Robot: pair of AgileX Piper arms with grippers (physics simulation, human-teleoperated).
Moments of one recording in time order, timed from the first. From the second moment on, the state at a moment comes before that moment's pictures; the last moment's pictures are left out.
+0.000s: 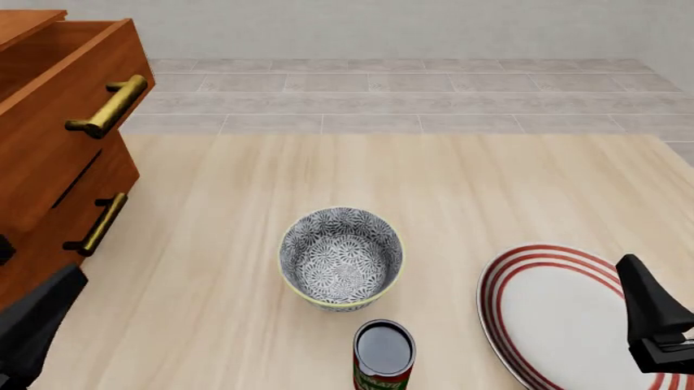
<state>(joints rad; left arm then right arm) -0.36 0.00 -0.24 0.34 0.05 0.06 0.02 0.00 -0.01 -0.05</state>
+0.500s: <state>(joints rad) -0.78 0.59 -0.19 -0.04 0.04 0.07 0.03 0.00 -0.01 -0.05</state>
